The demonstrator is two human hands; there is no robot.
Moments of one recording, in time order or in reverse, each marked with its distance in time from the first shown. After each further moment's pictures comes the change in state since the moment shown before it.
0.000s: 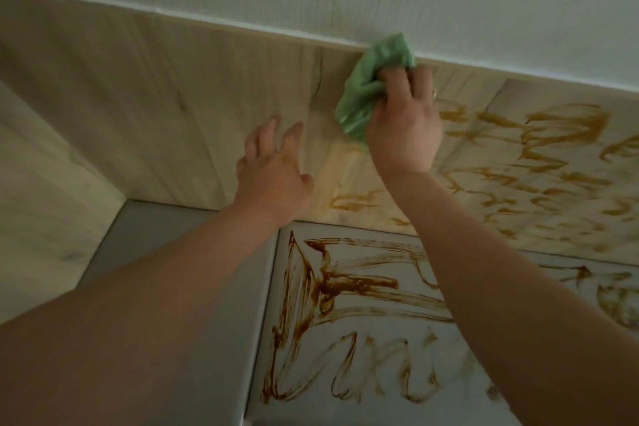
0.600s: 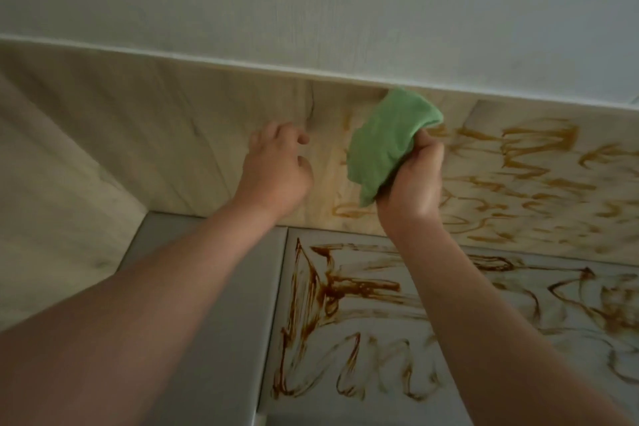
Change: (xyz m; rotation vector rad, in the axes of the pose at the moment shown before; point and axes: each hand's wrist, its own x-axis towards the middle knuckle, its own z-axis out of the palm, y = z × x) left_hand -0.011 0.039 -0.059 -0.202 0.106 0.064; right_hand -0.012 -0.029 -0.094 1.467 -0.295 1.098
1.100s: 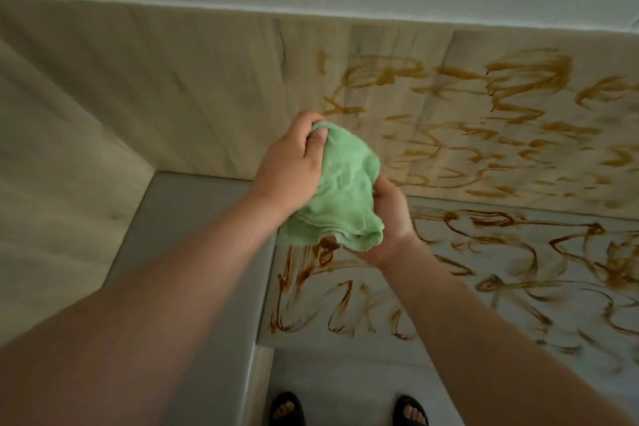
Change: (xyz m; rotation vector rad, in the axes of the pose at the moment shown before) left_hand -0.067 0.053 0.053 -0.195 0.003 -0.048; right_hand -0.067 0.029 -0.090 0.389 -0.251 0.734
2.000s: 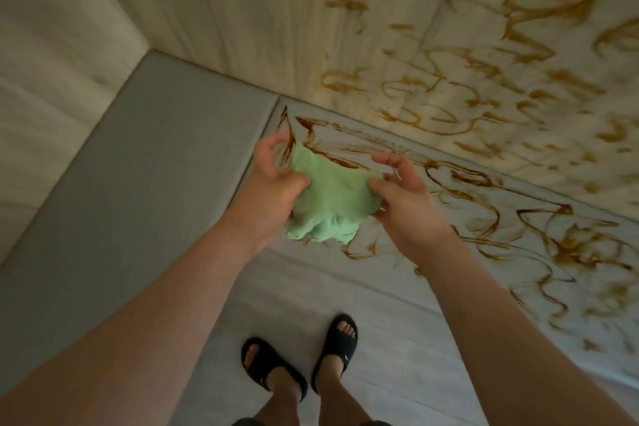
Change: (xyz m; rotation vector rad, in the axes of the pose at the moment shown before) left_hand -0.184 0.006 0.084 -0.808 0.001 -0.641; right_hand -0.107 -0.012 -0.122 -0.898 0.292 -0.090
